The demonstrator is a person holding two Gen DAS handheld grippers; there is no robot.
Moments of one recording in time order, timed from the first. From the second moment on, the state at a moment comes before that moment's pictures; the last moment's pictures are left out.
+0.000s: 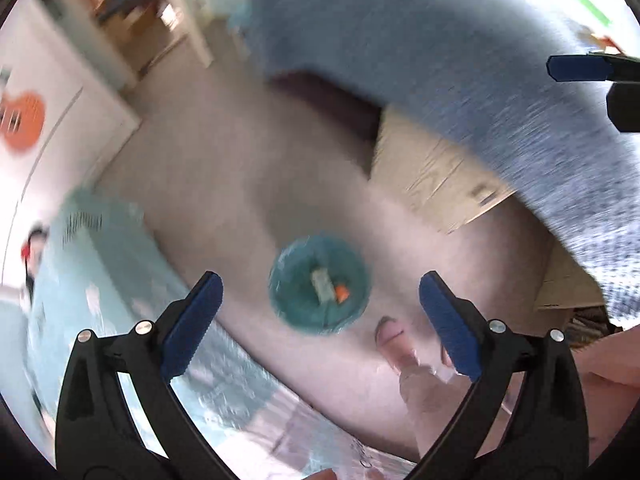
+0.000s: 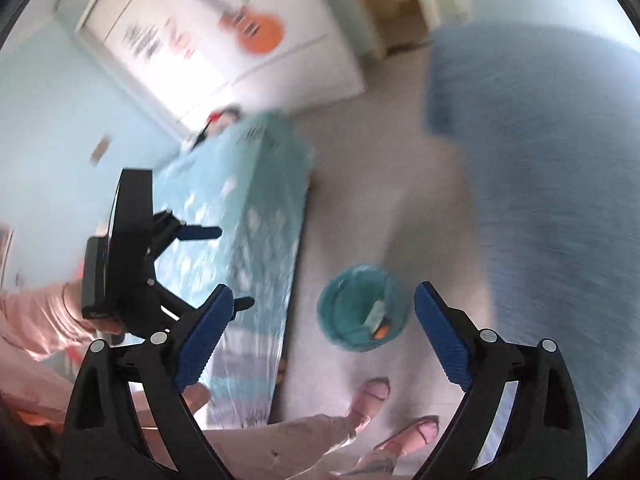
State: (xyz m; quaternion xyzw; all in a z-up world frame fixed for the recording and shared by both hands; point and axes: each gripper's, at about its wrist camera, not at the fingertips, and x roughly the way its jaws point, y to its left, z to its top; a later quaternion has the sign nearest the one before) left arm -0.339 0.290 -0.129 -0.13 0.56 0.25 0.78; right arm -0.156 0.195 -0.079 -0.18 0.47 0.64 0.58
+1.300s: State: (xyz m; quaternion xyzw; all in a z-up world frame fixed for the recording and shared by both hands) left arm 0.120 0.031 -0.023 0.19 0.48 -0.19 0.84; right arm 0.133 -0.156 -0.032 -0.08 0.49 0.41 0.77
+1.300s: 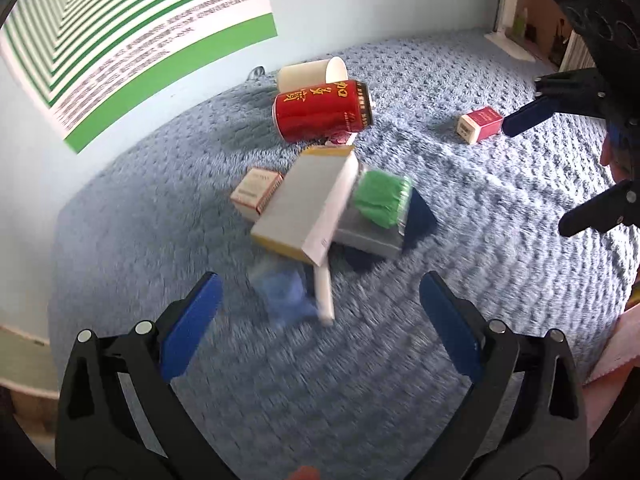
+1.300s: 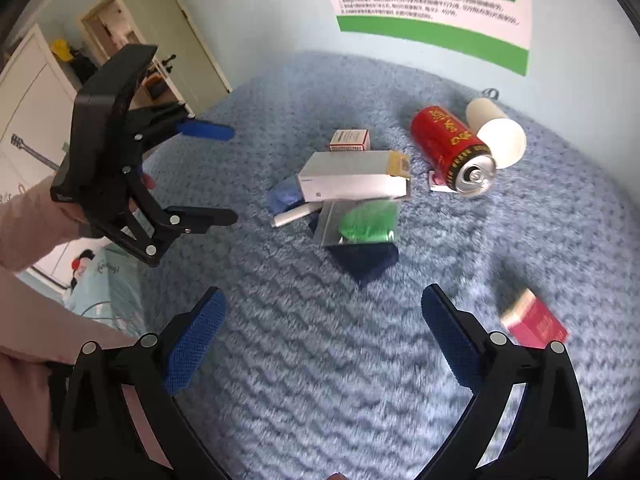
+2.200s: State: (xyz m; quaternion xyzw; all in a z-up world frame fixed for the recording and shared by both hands) left arm 0.216 0.042 -0.102 0.19 0.49 -0.31 0.80; right arm 0.232 -0.102 -0.119 -0.05 0.56 0.46 0.69
